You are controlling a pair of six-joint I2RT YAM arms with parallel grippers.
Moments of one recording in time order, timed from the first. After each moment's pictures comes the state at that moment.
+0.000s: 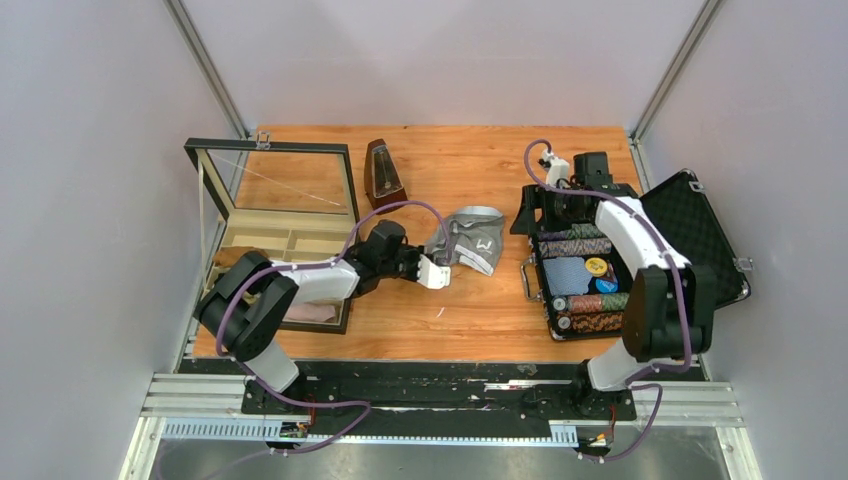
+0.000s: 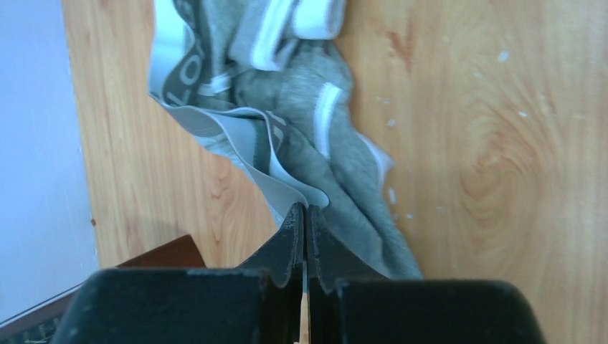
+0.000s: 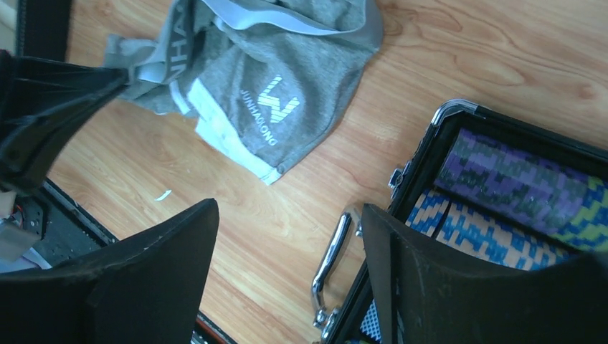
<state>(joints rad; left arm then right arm) -0.69 1.62 0.71 0.26 0.30 1.12 0.05 1.52 1.18 -0.63 -0.56 -0.07</state>
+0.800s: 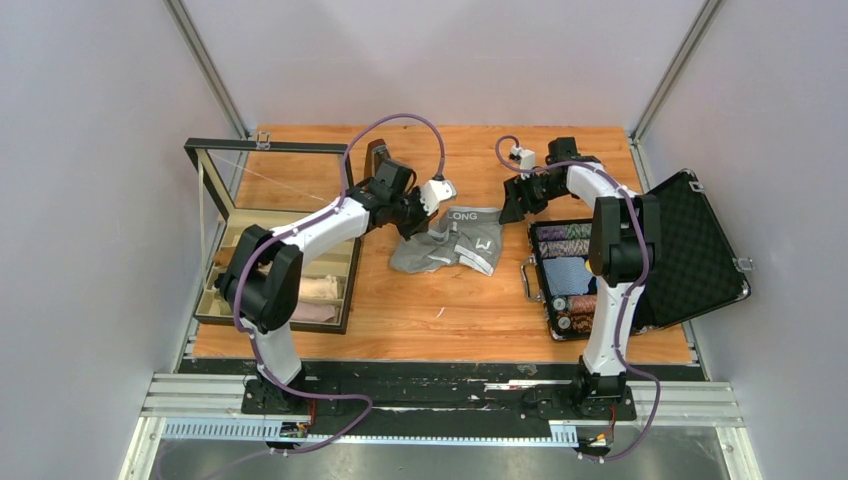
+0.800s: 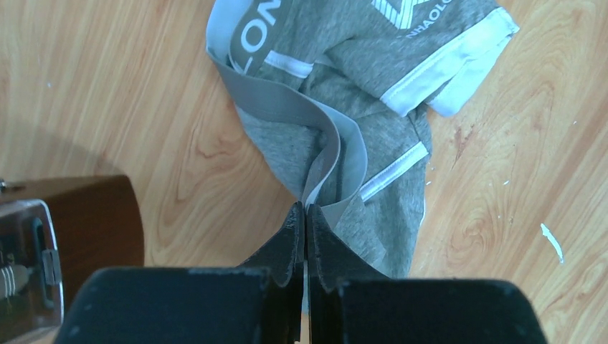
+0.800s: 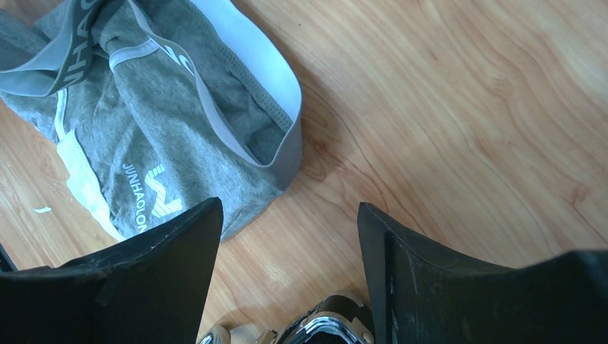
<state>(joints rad) -0.56 1.80 1.31 -0.33 0.38 0.51 0.05 2.13 1.61 -0.67 -0.69 -0.45</state>
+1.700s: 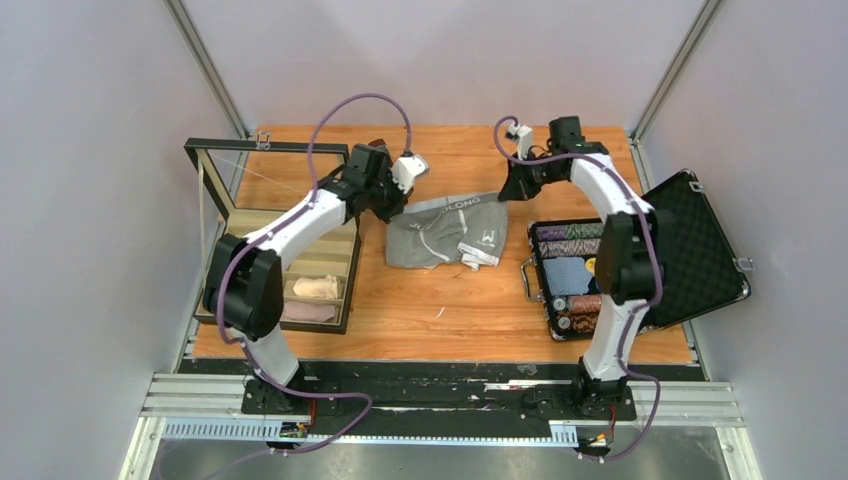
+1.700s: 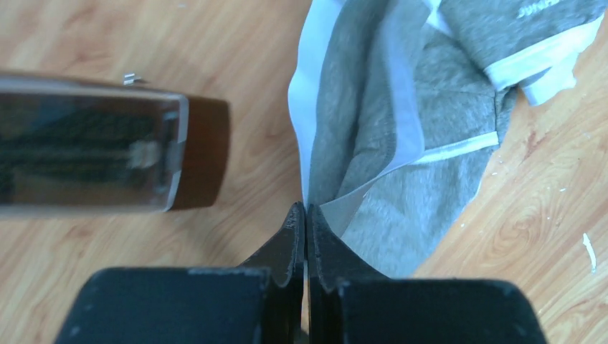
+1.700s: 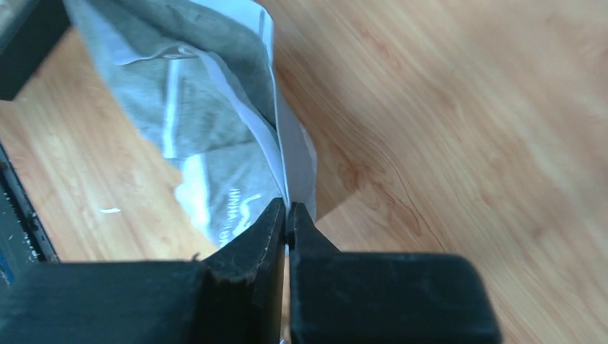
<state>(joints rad) -0.46 1.75 1.33 -0.39 0.29 0.40 0.10 2.03 1.66 -0.71 -0.76 -0.45</state>
